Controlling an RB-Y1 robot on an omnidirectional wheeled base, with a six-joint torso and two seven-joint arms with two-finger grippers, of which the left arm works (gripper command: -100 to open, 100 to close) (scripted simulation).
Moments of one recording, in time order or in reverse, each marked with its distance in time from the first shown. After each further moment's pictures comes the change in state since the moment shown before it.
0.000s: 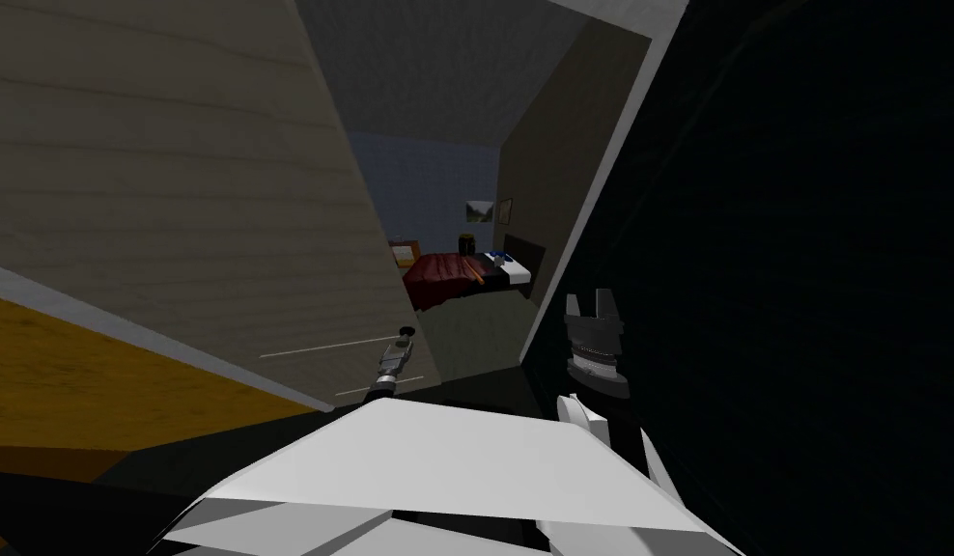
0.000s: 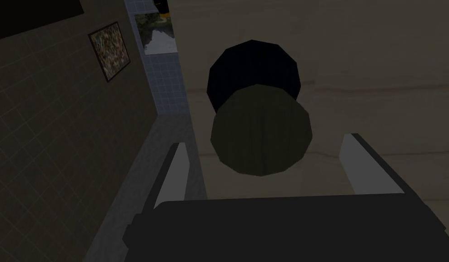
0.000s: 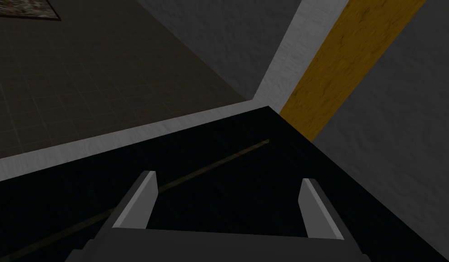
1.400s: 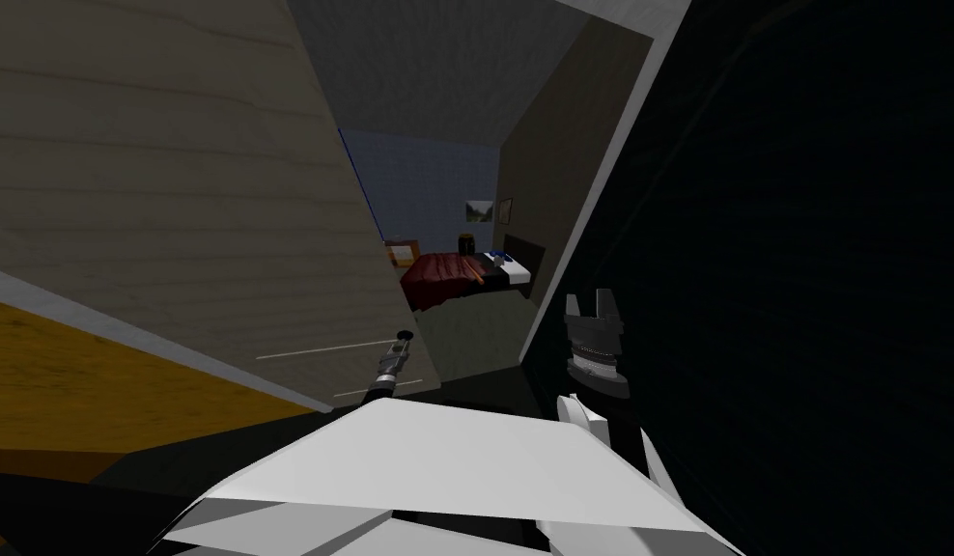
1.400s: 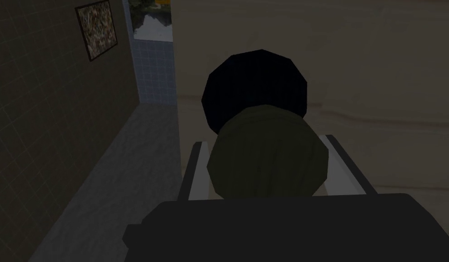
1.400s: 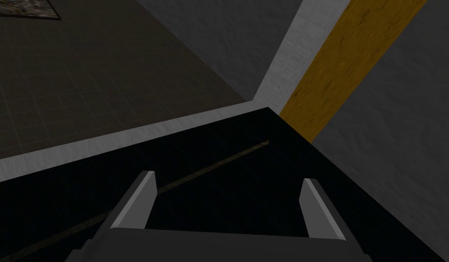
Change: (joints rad) arm -0.004 0.020 -0.025 0.012 0.040 -0.005 0.135
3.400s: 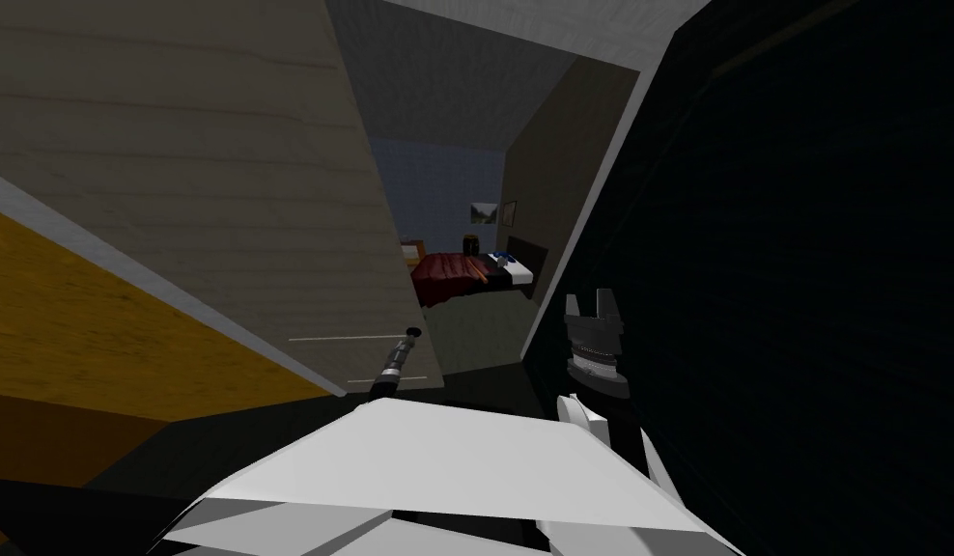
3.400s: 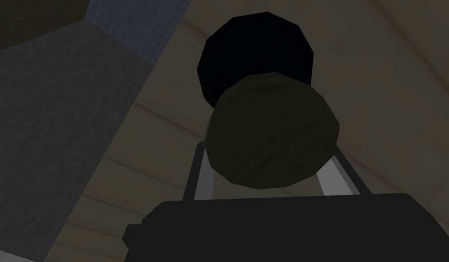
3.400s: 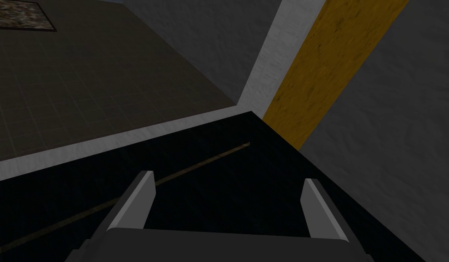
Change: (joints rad) arm -0.028 0.055 -0.132 0.019 0.147 -0.010 0.492
